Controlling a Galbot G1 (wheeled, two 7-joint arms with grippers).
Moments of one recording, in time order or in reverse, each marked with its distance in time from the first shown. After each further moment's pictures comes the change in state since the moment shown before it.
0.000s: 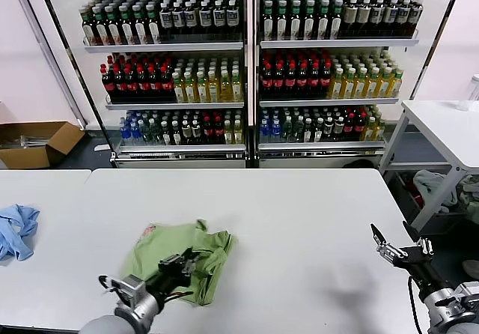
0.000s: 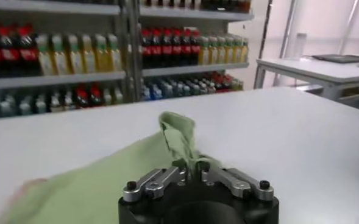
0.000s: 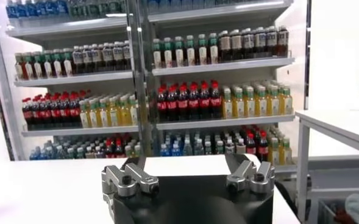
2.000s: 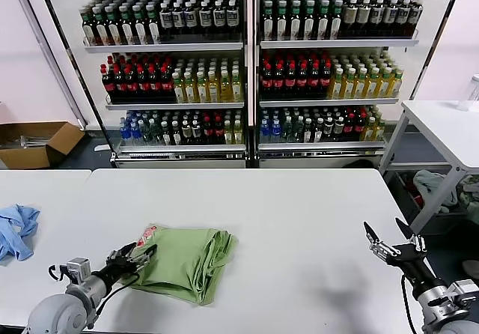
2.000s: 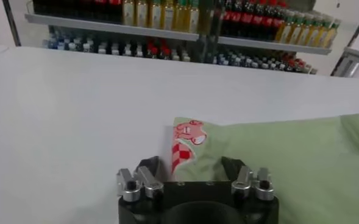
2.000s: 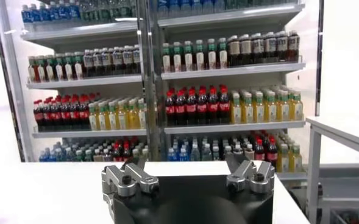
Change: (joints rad) left arm -0.043 0.106 -0.249 0.305 -0.273 0.039 0.106; right arm 0.014 -0.004 -0.026 0.015 -0.016 0.007 -0.003
